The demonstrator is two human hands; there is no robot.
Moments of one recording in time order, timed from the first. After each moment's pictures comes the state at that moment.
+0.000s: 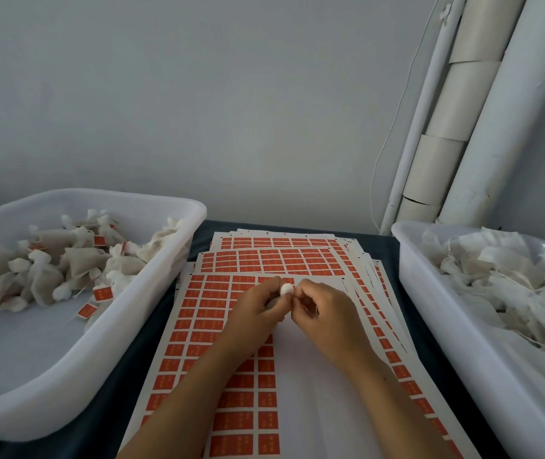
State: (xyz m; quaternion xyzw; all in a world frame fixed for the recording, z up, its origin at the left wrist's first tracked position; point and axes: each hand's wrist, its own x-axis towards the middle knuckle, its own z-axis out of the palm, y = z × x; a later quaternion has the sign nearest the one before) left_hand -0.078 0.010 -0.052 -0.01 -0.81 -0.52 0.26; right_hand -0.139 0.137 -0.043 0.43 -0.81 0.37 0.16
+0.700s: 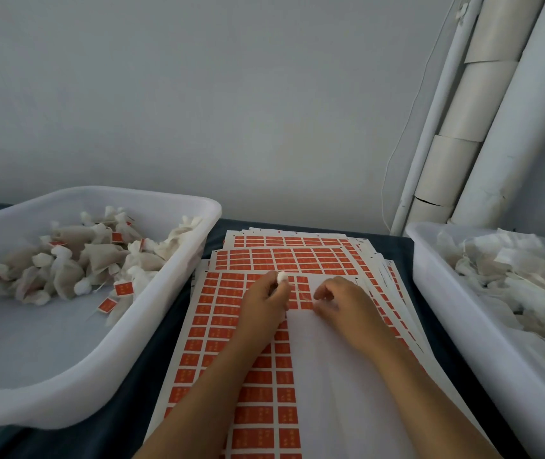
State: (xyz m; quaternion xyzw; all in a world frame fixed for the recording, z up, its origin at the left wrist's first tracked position) left_hand -0.085 0.007 -0.051 0.15 -0.75 -0.57 0.30; right_hand -0.156 0.133 -0.034 0.34 -0.90 0.28 0.05
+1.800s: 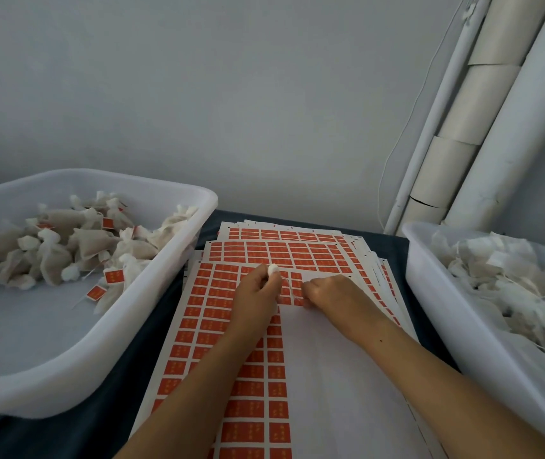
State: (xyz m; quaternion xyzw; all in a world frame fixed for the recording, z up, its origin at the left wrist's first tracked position) left_hand -0.090 0.005 -0.060 0.18 -0.71 -0.60 0.33; right_hand -0.161 0.127 -0.021 0.51 -0.85 -0.07 0.12
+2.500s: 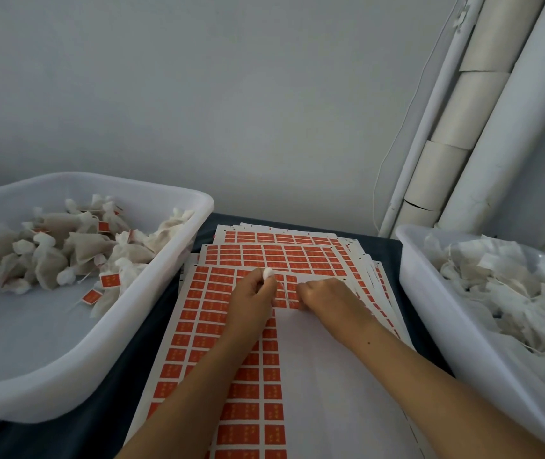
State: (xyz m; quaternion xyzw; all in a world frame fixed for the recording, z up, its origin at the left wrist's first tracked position) left_hand -0.091 0.007 -0.060 0.19 -0.71 -0.60 0.33; right_hand -0.167 0.123 -0.028 0.50 -0.85 -0.05 0.13
